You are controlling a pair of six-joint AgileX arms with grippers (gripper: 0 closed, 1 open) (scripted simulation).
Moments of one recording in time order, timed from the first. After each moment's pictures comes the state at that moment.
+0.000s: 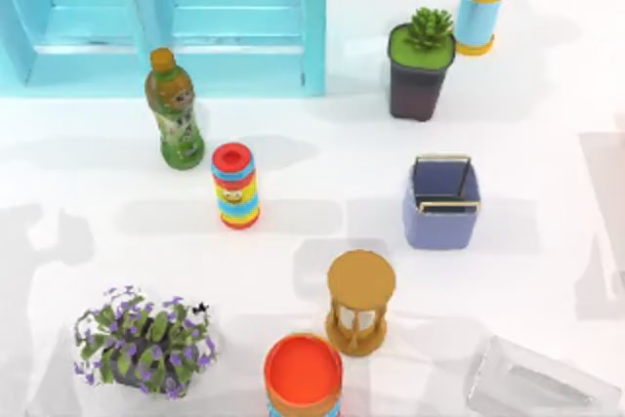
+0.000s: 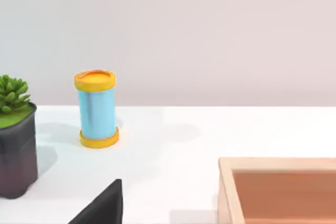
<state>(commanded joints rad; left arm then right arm) 0.28 0.67 0.41 -0.24 0.23 -0.17 0.00 0.00 0.00 0.00 0.00 0.00</state>
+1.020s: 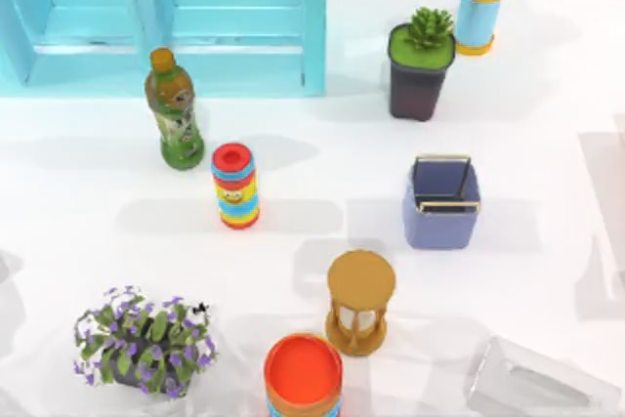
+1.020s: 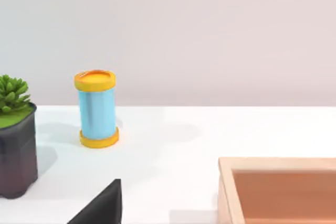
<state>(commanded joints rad) 0.72 1.78 1.03 -0.57 0.58 -0.45 0.00 0.00 0.00 0.00 0.00 0.00</state>
